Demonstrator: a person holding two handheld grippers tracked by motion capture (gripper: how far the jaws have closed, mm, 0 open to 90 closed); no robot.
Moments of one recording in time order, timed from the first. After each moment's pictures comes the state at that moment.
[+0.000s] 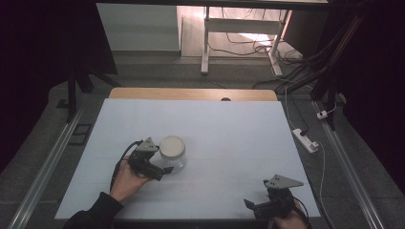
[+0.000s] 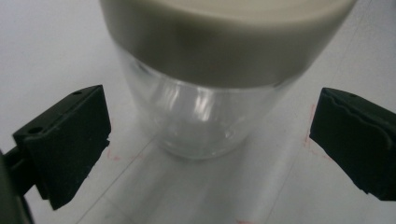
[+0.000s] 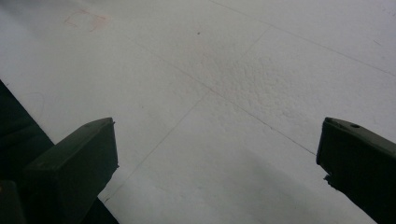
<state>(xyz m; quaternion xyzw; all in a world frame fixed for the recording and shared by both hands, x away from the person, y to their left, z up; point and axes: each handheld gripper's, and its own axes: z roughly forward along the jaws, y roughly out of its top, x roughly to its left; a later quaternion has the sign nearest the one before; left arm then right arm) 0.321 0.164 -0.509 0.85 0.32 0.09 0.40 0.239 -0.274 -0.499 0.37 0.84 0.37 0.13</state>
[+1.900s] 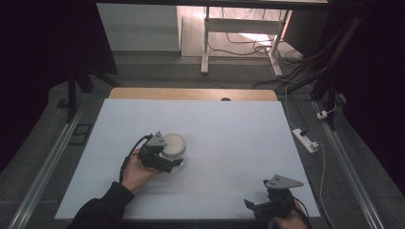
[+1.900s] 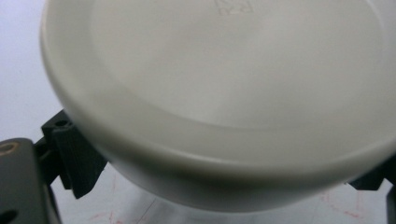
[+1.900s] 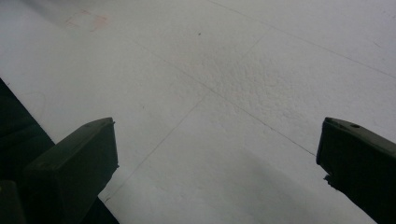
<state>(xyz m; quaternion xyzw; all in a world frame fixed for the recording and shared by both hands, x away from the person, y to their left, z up) 0.336 0.141 -0.498 0.85 0.31 0.12 0.41 0.238 -0.274 -0.499 0.37 0.84 0.37 0.13</state>
